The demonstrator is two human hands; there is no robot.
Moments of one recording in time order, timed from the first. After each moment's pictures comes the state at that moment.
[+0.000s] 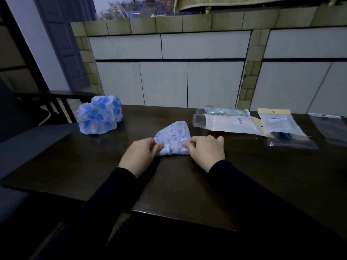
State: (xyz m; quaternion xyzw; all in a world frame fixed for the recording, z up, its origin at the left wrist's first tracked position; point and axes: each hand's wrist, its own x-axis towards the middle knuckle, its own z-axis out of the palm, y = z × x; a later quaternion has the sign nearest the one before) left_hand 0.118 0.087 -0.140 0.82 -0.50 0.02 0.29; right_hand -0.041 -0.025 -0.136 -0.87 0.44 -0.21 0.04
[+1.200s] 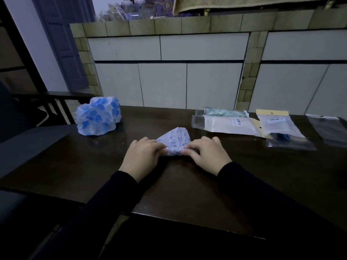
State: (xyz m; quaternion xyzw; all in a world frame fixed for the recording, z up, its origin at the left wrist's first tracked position) left_hand 0.107 0.088 -0.139 0.75 -0.60 0.17 0.21; right_hand -0.061 -0.032 -0.136 -0.93 0.29 -0.20 0.09
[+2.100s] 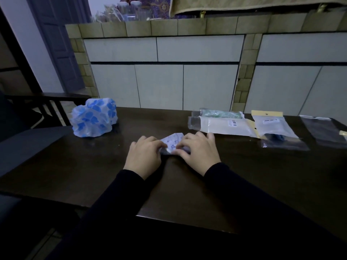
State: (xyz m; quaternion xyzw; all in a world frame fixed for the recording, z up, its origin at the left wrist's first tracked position) left_hand 0.092 0.078 -0.133 0.79 -0.56 0.14 0.19; right_hand -0.047 -0.025 -0.138 -0.91 0.32 -0.27 -0.02
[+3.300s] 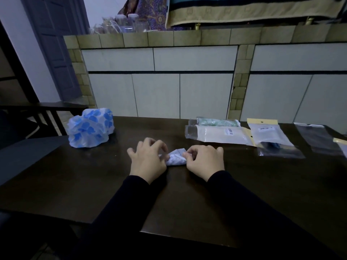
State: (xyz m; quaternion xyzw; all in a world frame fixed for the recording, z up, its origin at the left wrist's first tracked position) left_hand 0.083 0.058 -0.126 0.83 -0.50 0.08 0.23; right_hand -0.054 -0.040 -0.138 -0.85 0.46 -0.25 0.07
